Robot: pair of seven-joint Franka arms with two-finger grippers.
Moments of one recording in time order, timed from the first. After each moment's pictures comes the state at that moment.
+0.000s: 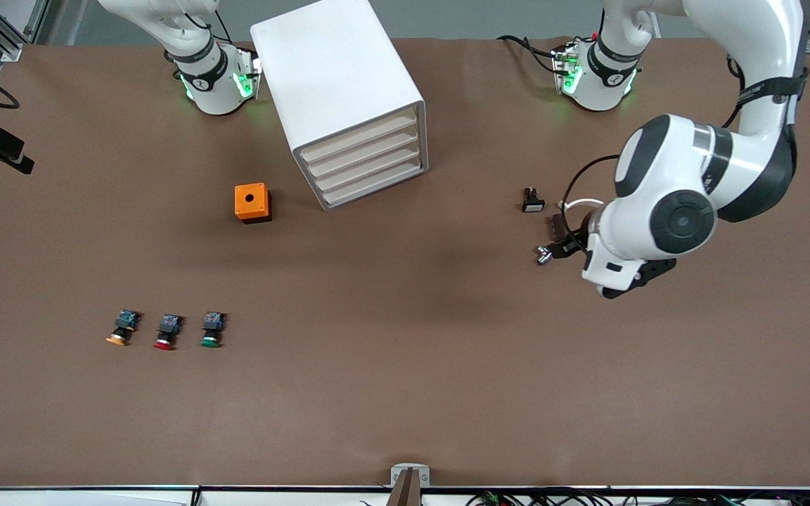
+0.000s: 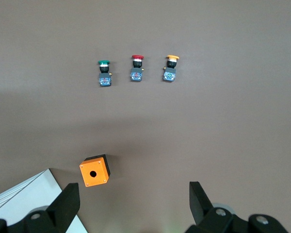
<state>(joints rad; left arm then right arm) -0.30 0.41 -0.09 -1.48 -0.05 1.51 -0.87 0.00 -0.03 -0.09 -1.55 0.01 1.48 -0.01</state>
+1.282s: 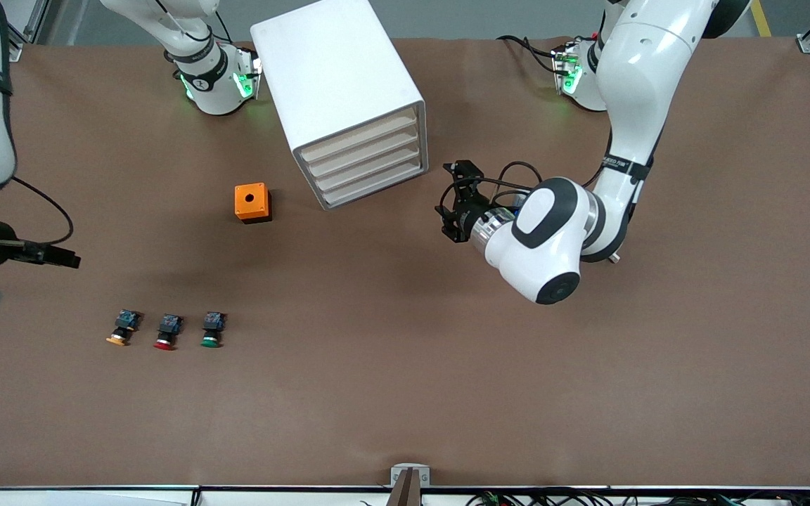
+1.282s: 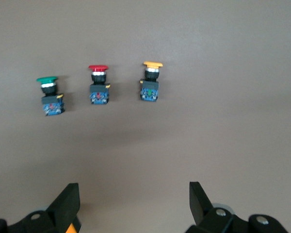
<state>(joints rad) -0.43 0.70 -0.09 -1.36 -0.84 1.41 -2.04 -0.08 0.28 -0.10 -1.68 0.01 1.85 -0.03</state>
